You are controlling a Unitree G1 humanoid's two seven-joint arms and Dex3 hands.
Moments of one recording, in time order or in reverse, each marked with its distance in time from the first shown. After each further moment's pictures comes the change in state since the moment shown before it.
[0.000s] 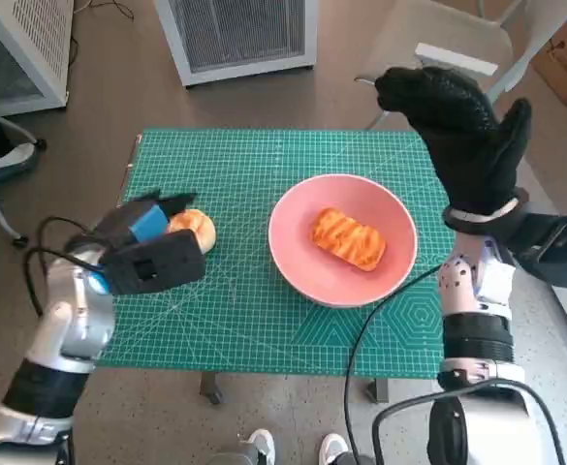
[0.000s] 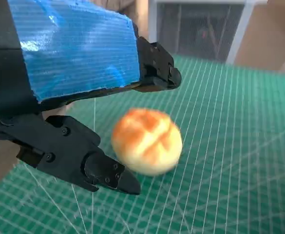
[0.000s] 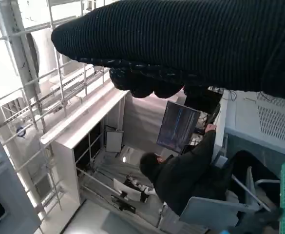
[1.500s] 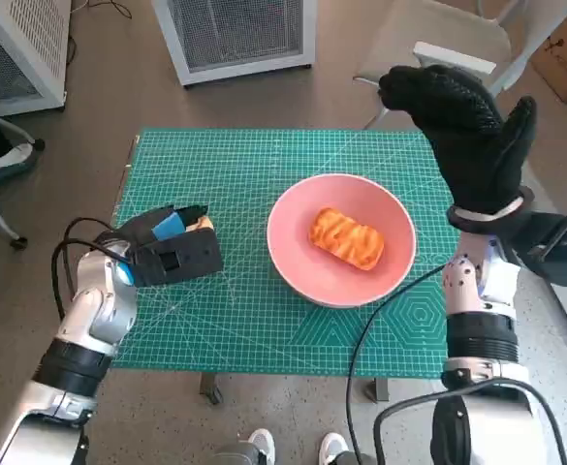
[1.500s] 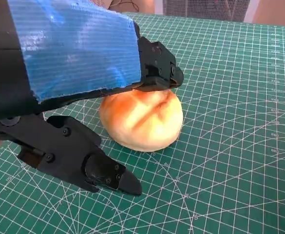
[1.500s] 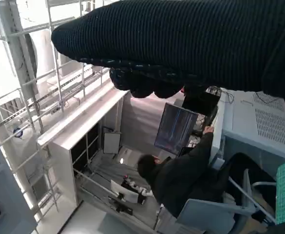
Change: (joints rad) left arm -0.083 -0.053 -0.057 0.187 0.018 -0.019 0.010; right arm 0.000 -0.013 -0.005 0.001 0.000 0.001 0.000
